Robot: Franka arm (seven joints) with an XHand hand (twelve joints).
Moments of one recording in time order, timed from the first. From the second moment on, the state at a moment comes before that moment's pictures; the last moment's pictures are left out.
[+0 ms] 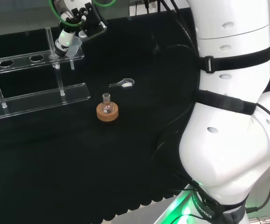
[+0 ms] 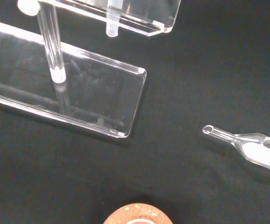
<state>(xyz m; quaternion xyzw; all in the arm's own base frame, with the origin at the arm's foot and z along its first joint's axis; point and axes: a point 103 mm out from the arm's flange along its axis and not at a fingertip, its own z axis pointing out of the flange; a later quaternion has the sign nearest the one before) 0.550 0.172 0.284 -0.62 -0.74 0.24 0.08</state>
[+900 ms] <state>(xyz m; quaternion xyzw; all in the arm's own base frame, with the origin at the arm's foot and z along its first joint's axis) 0.562 0.166 0.262 -0.62 -0.74 0.24 0.09</state>
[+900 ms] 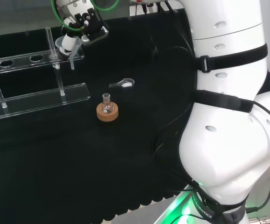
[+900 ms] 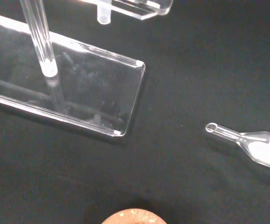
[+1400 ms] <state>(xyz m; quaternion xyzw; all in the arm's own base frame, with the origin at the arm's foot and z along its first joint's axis) 0.563 0.169 0.260 -0.62 -0.74 0.25 0.07</state>
